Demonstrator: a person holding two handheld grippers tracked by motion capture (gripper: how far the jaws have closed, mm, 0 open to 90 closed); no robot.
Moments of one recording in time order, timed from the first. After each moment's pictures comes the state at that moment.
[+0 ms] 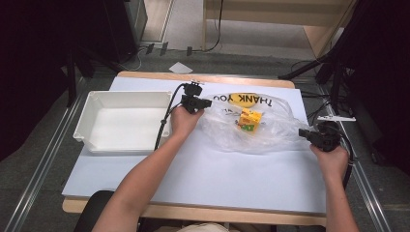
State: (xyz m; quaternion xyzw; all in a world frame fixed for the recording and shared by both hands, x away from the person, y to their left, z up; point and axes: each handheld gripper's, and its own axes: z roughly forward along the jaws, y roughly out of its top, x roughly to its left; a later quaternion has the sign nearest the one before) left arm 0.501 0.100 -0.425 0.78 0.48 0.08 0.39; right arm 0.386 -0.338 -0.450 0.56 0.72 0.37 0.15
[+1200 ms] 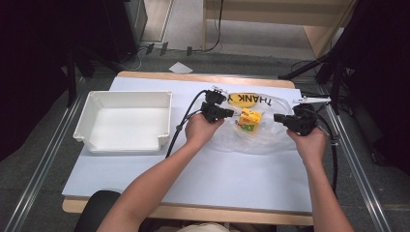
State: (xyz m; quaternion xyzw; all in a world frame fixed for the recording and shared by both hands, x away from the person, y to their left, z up) left arm 0.462 0.038 -0.417 0.81 0.42 0.01 0.40; right arm 0.413 -0.257 -0.405 0.49 0.76 0.41 0.13
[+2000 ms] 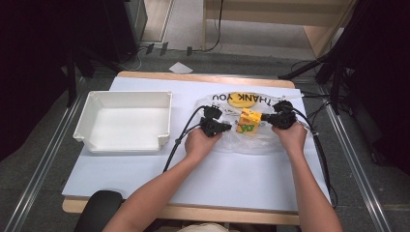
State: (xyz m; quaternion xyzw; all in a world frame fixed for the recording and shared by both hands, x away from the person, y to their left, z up) left arm 0.443 0.044 -0.462 0.81 0.44 -0.02 0.39; right arm 0.463 -0.227 -0.453 0.50 0.78 0.36 0.11
